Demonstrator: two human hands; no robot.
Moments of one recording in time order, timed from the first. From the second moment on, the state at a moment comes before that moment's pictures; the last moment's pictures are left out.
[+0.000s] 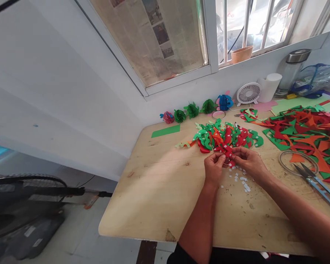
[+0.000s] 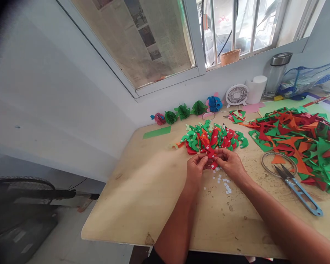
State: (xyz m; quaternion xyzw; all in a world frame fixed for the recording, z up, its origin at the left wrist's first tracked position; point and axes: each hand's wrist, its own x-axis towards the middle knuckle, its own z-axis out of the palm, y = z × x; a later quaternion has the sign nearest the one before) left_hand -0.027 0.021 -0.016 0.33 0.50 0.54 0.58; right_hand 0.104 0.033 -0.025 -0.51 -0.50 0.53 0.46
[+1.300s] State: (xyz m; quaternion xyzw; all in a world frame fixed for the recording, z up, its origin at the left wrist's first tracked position) left_hand -0.026 0.020 -0.018 0.31 0.51 0.56 0.58; right_hand 0.102 0.031 -0.023 -0.51 -0.52 0.52 0.45
